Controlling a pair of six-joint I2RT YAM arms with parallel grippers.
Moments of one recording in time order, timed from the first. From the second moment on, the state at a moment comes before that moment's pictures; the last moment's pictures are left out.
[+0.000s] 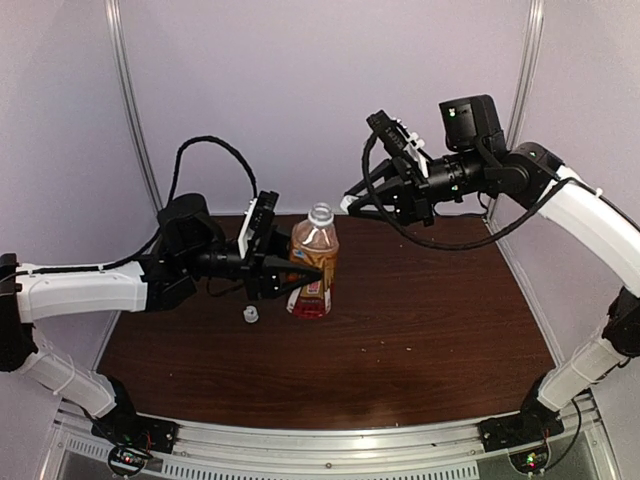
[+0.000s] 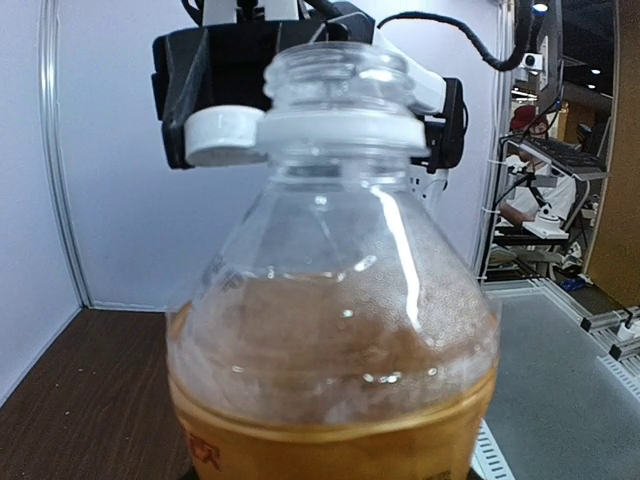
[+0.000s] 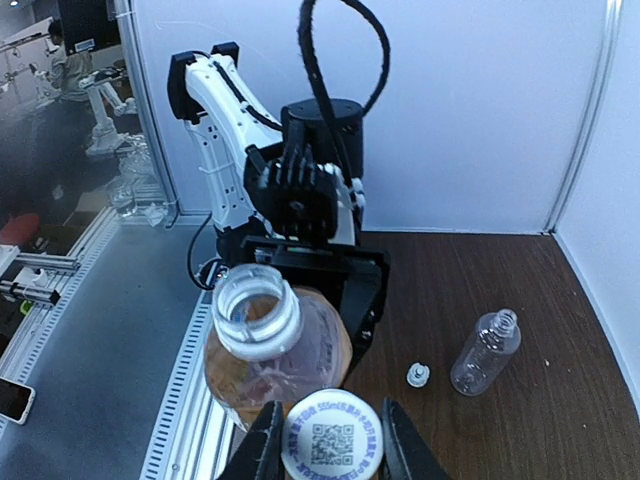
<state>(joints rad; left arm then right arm) -0.86 1.36 0.89 0.54 0.84 -0.07 0.76 1.51 1.74 -0.65 -0.88 -0.33</state>
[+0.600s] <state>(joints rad) -0.84 1.18 0.85 0.40 0.17 0.01 0.72 1.36 0.95 -0.15 -0.35 0.06</state>
